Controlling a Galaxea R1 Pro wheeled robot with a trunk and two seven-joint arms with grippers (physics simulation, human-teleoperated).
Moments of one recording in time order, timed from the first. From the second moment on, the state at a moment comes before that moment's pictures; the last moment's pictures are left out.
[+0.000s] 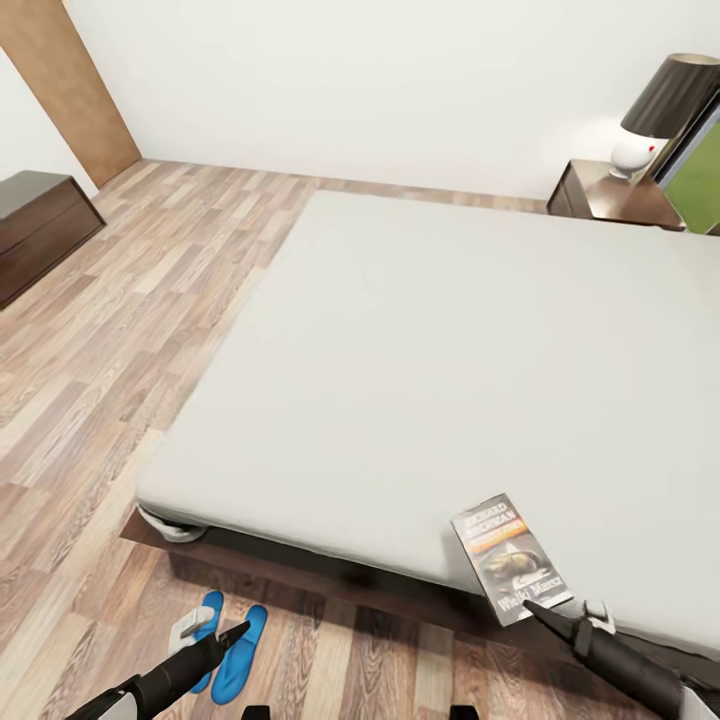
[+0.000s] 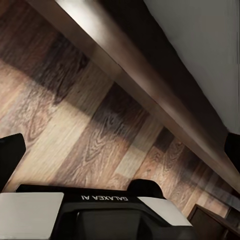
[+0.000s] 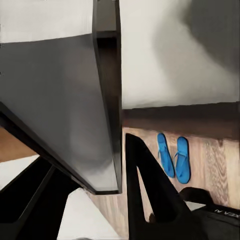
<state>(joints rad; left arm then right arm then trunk) -0.53 0.22 -0.34 -0.08 0.90 0.02 -0.76 -0.33 -0.47 0.18 -0.55 -0.93 0.36 1.22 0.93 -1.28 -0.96</state>
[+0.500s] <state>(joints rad) -0.53 0.21 -0.35 -0.08 0.90 0.02 -0.76 -0.33 -0.48 0.18 -0.40 -0.68 0.28 1.35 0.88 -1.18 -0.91</state>
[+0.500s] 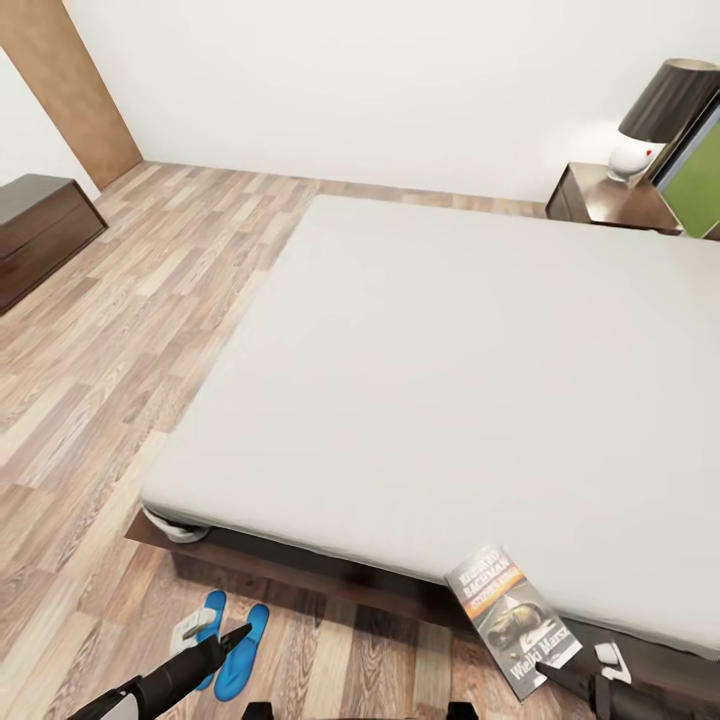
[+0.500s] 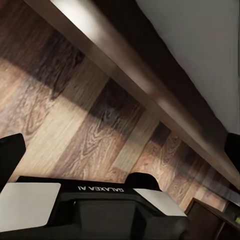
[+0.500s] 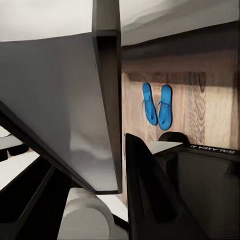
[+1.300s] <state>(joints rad) -0.53 0.21 -0.36 -0.08 0.90 0.02 -0.81 -0.33 -0.48 0.18 -0.30 -0.67 0.25 1.35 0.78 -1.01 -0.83</state>
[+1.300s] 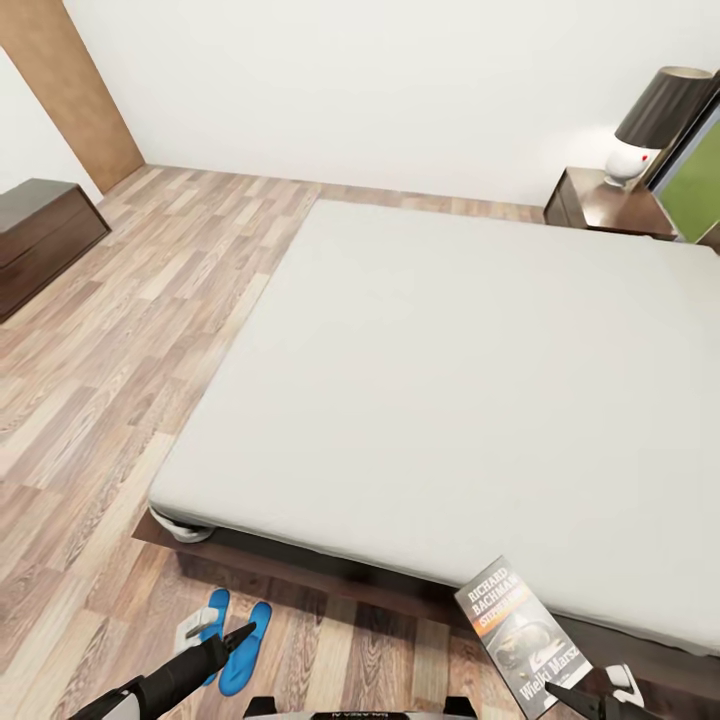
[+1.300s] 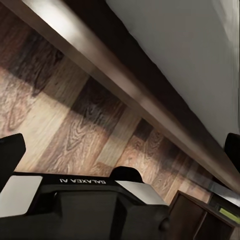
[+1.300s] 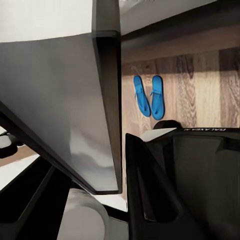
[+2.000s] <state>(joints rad) -0.53 0.21 -0.36 -0.06 0.90 0.02 -0.81 -0.33 -0.48 0.18 -0.29 -0.67 0.18 1.34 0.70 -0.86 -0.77</state>
